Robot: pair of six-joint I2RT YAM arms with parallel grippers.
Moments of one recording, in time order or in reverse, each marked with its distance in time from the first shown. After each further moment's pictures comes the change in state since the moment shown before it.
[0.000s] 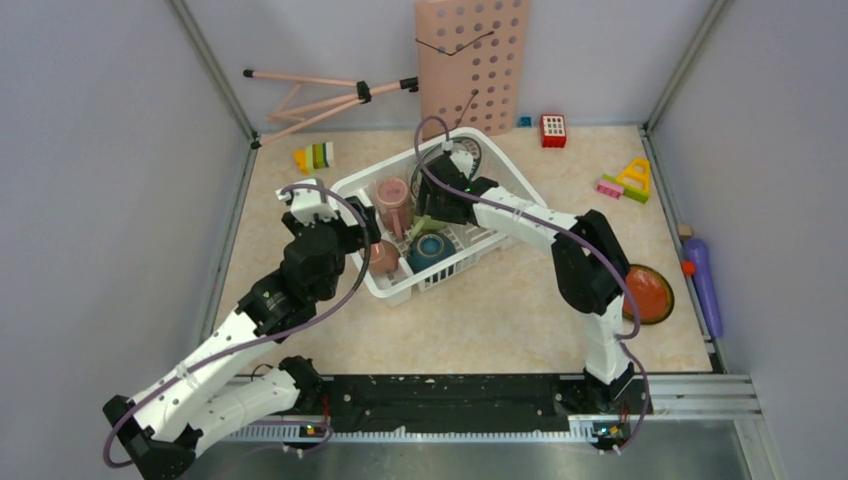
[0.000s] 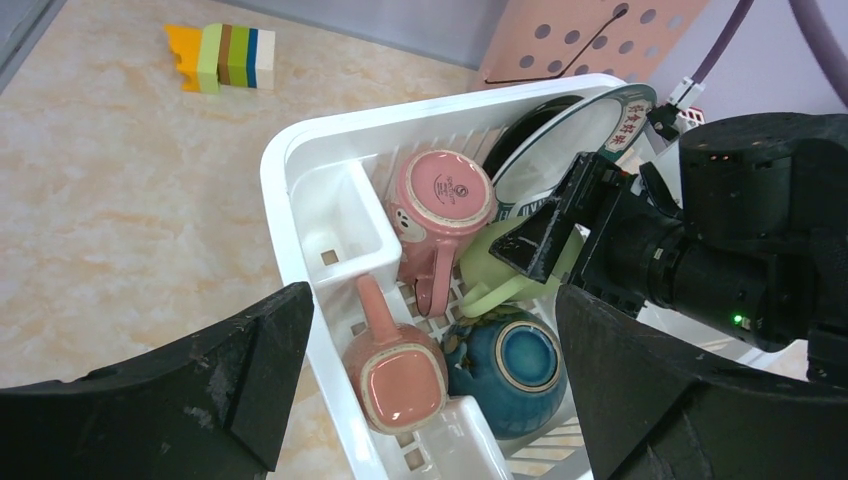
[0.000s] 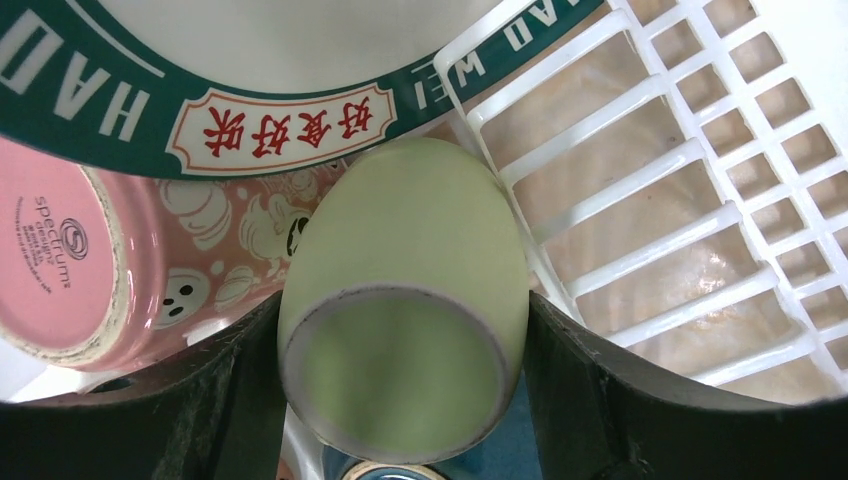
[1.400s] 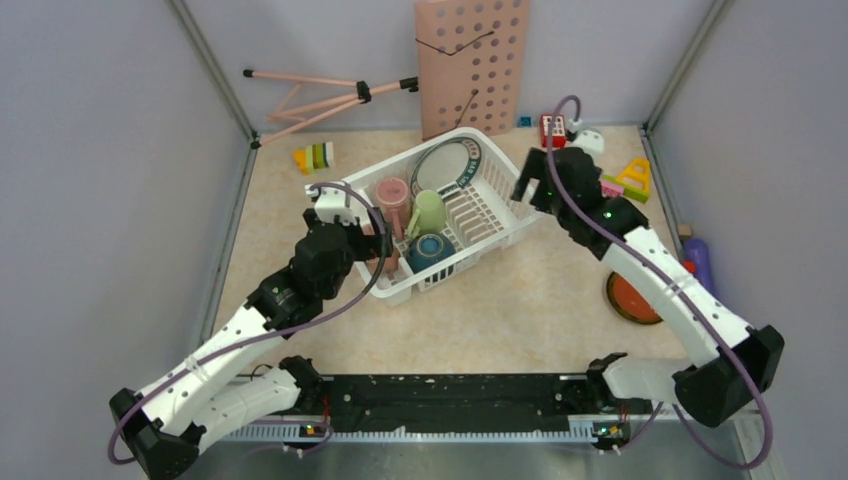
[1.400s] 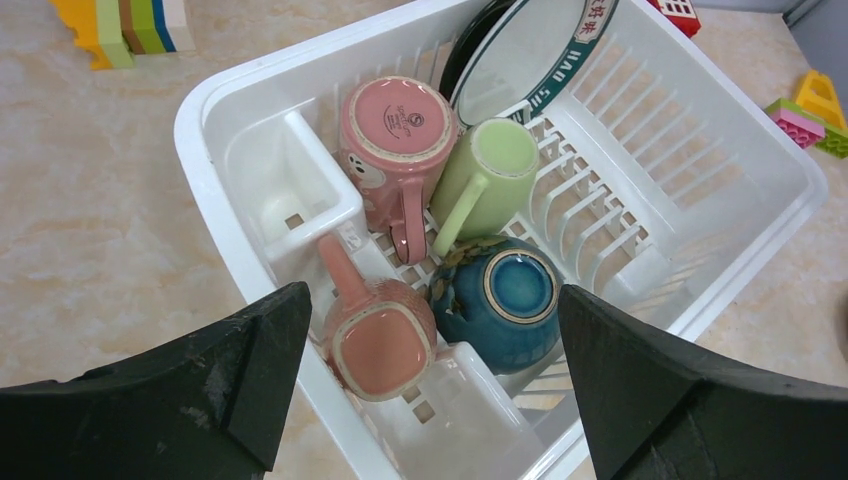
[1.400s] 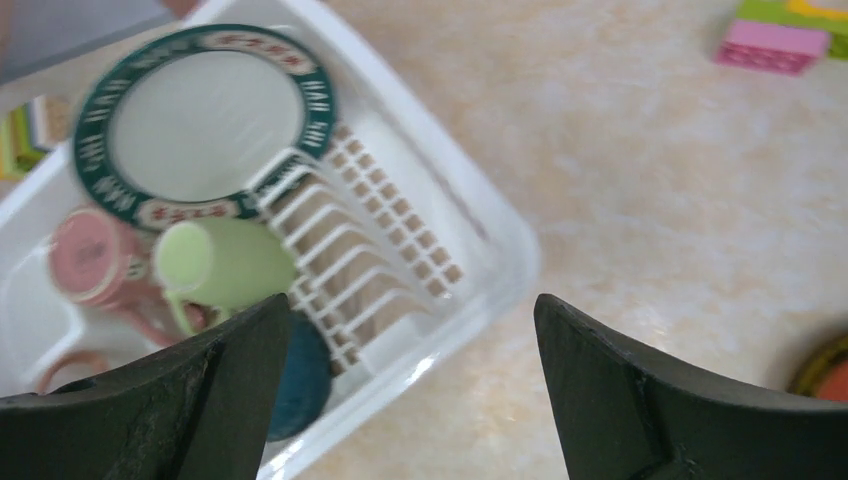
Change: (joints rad) left arm 0.018 0.039 -0.029 -0.010 0.195 0.091; right arm -0.162 -0.744 -0.346 -0.107 0.169 -0.211
